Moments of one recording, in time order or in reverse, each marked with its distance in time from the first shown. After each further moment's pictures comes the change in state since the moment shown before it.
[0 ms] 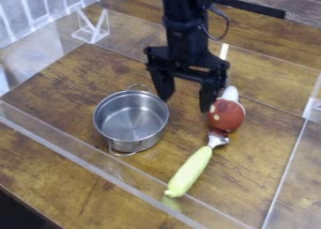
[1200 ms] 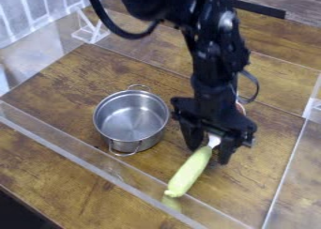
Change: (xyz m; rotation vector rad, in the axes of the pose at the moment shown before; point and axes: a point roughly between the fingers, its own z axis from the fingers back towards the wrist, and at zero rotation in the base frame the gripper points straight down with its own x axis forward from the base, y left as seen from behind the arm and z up) arm -0.021 -0.030 -0.051 0.008 0.000 -0.058
